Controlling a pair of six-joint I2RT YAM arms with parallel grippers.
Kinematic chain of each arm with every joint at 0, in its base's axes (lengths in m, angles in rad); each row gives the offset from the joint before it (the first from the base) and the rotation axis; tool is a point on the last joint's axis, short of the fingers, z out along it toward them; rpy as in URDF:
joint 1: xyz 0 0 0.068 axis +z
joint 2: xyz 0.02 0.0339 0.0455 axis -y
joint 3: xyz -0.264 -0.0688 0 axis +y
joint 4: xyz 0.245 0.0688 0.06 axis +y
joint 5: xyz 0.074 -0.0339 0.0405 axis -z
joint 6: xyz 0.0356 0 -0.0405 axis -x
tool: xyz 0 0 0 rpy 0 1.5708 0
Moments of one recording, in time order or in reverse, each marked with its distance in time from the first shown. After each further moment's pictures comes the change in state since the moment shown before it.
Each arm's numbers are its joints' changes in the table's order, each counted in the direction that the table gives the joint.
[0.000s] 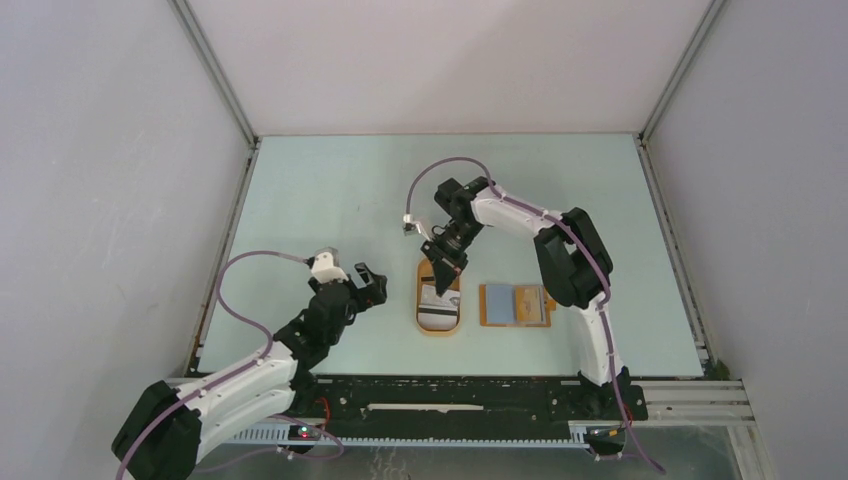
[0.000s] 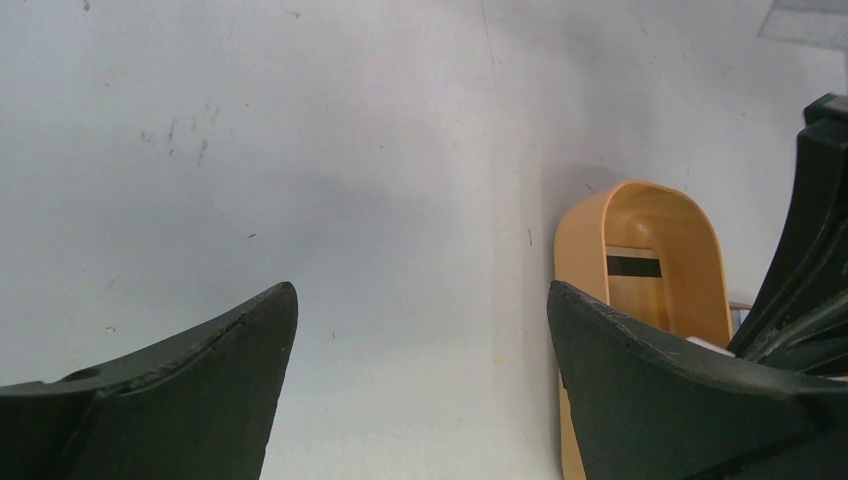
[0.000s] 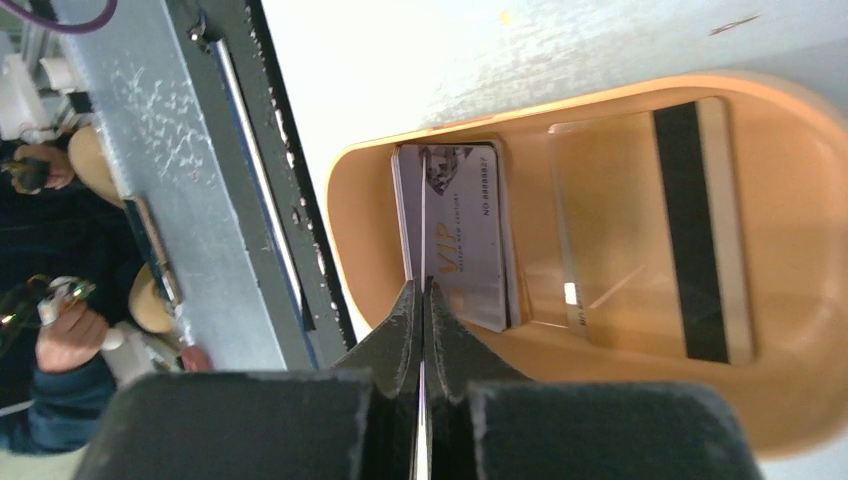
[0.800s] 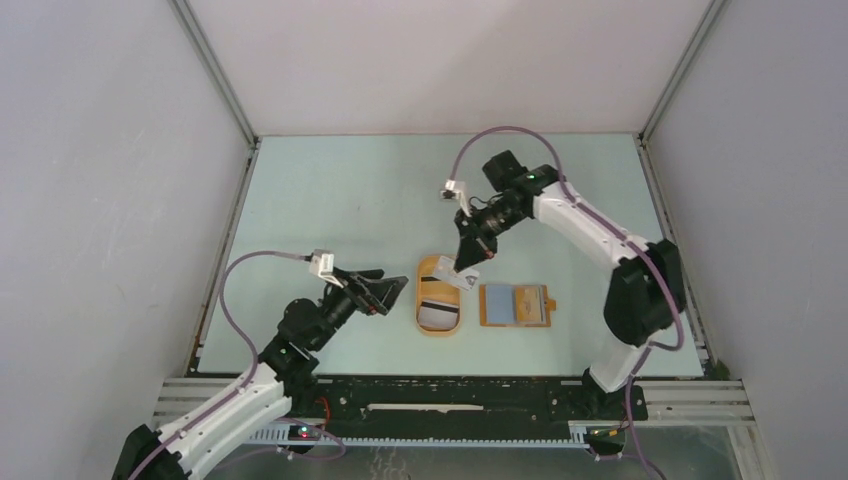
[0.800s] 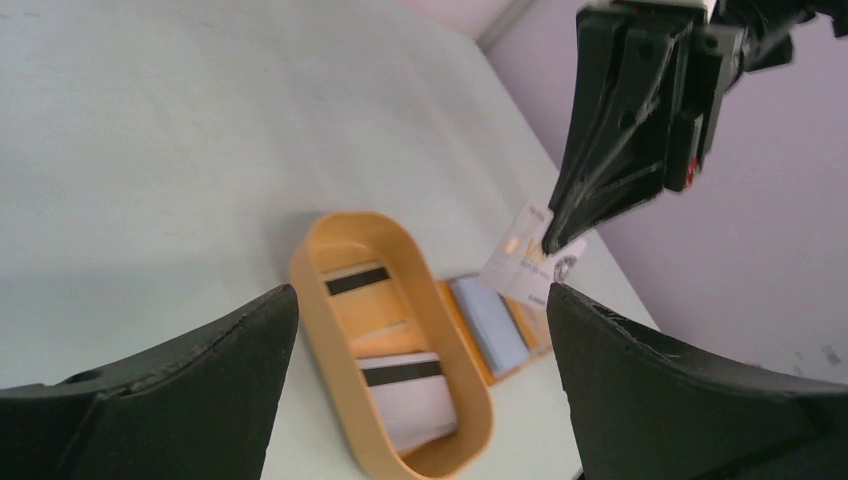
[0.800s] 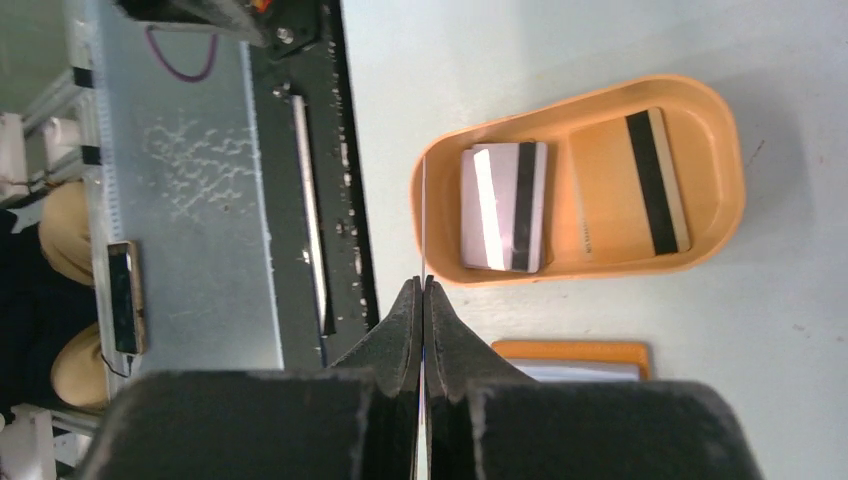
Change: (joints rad) left arm 0.003 0.314 0.073 -0.222 0.409 -0.024; right arm -0.112 0.392 0.172 -0.114 -0.066 0.007
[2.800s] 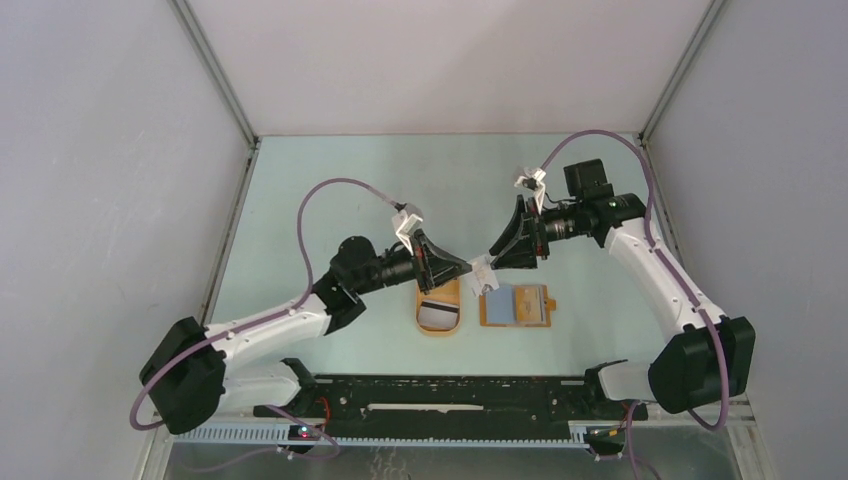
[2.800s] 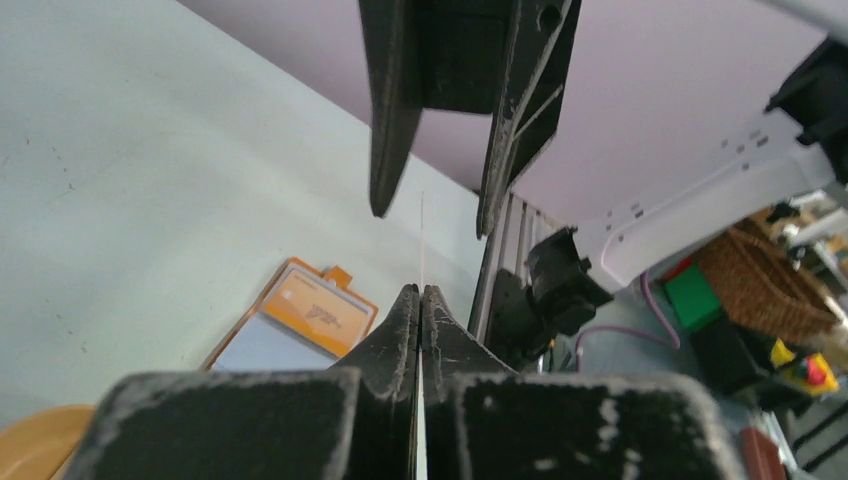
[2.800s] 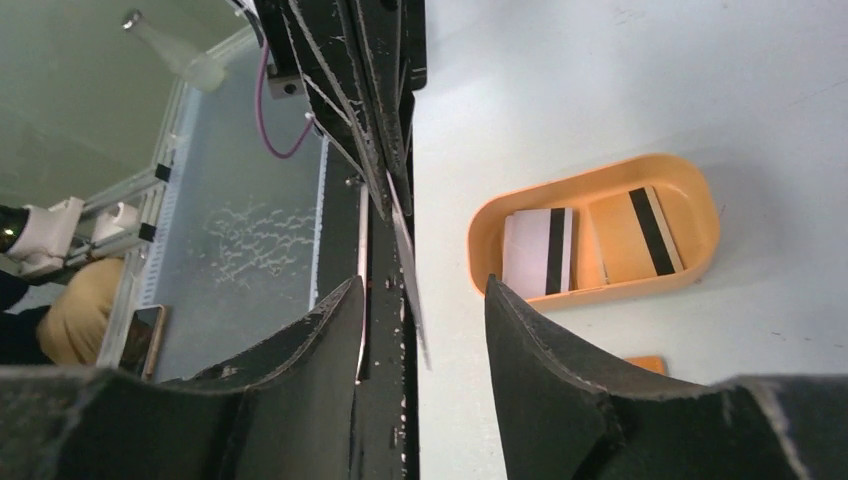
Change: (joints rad) left arm -0.165 -0.700 -0.500 -0.273 0.481 -0.126; right arm -0.294 0.457 0.371 -0.227 -0.397 -0.060
